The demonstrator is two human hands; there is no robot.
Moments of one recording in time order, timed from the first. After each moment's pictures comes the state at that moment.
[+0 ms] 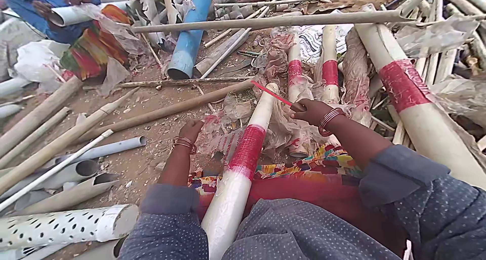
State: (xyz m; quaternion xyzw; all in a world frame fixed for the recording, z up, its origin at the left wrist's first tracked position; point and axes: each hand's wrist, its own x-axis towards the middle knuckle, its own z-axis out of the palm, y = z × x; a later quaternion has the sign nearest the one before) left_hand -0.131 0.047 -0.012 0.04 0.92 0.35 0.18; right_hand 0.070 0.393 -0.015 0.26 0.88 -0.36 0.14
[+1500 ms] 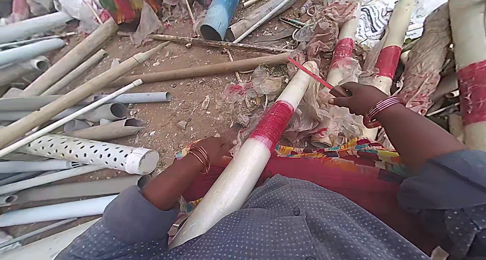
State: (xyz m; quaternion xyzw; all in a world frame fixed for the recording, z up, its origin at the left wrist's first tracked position) left_hand 0.001 -0.022 0.035 0.15 0.90 0.00 0.41; right_hand 0.061 0.386 -0.043 0.24 0.90 -0.34 0.11
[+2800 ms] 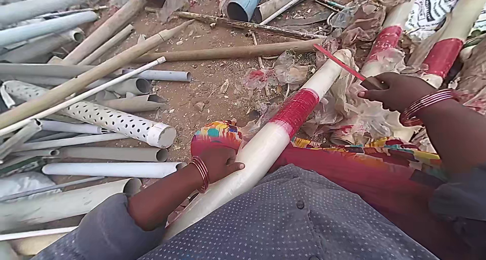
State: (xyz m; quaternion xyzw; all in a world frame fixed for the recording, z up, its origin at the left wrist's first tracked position) left_hand 0.069 -0.068 0.071 0.15 0.87 -0.03 0.48; right_hand 0.058 0.362 -0.030 0.22 0.91 -0.32 0.12
